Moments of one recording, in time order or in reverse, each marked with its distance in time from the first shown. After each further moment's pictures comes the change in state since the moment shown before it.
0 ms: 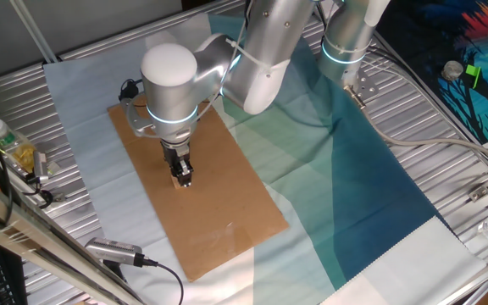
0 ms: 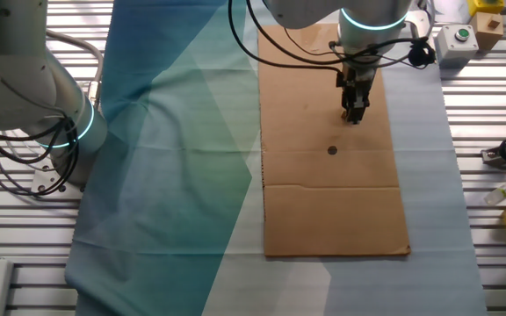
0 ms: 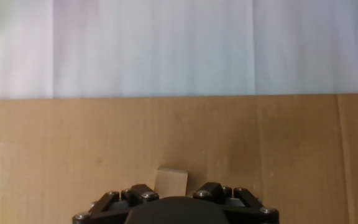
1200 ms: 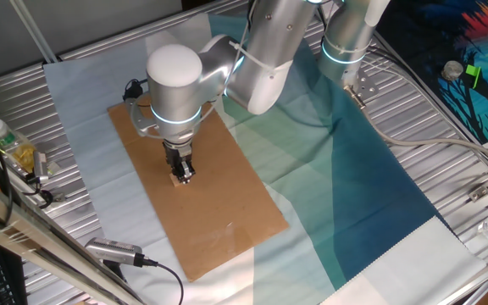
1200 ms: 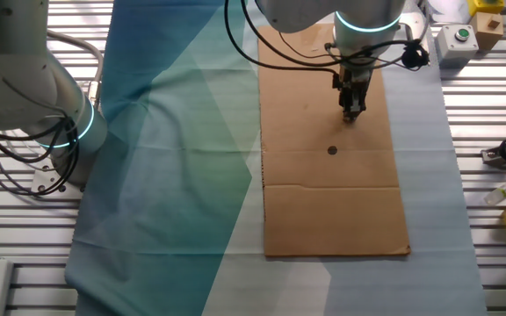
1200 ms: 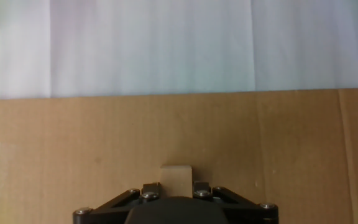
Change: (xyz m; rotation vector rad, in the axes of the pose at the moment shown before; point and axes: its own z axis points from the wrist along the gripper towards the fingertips) arm 0.003 0.001 0.005 0.005 -0.012 0.008
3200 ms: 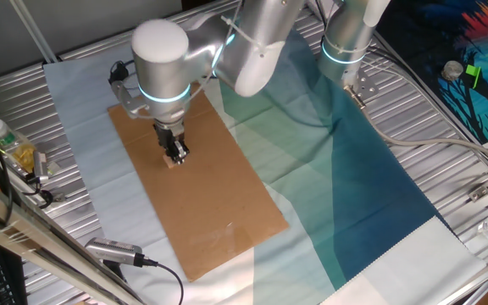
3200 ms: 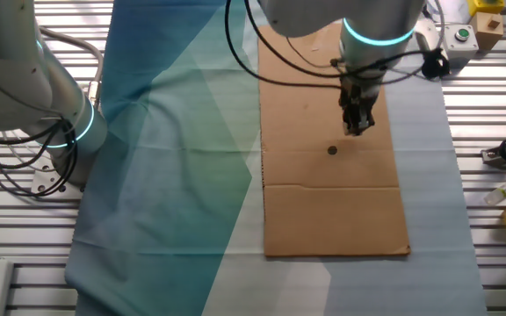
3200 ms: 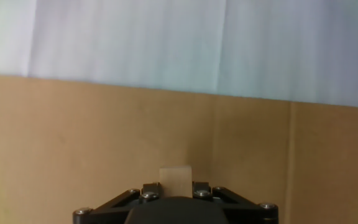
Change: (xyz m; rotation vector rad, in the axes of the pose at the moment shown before) arm 0.006 -0.060 -0.032 0.006 0.027 -0.139
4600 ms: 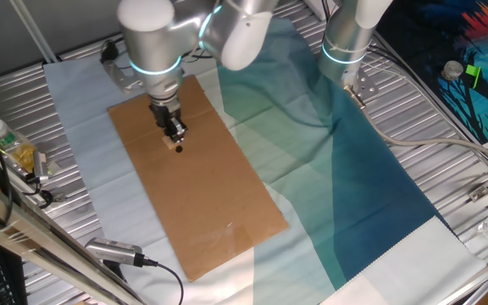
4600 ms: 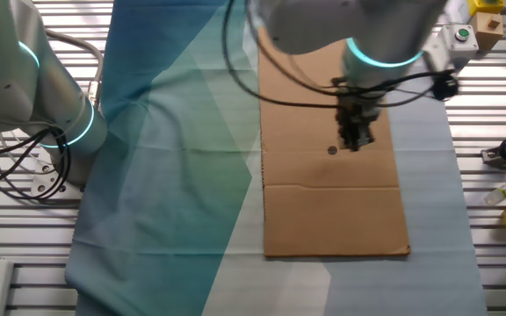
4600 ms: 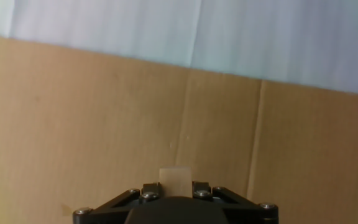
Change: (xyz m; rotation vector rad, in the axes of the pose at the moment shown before) arm 0.031 -0.030 -0.011 -0.016 0.026 -0.050
